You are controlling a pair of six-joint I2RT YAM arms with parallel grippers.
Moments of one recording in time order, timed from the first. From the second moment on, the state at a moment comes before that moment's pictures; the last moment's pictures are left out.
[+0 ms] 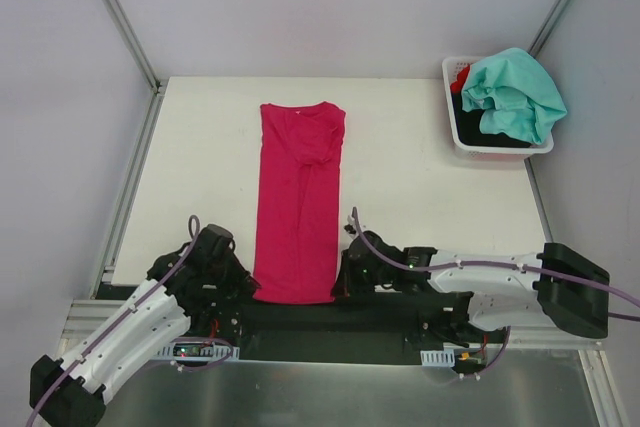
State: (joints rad) left arm -0.54 0.52 0.29 -0.88 0.22 -1.26; right arm 1.22 1.23 0.52 -0.16 -0.07 1.08
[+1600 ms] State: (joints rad) left arm -0.60 0.94 0.72 -0.85 -0.02 -1.19; right arm 0.99 1.19 0.85 -0.50 0.03 0.82
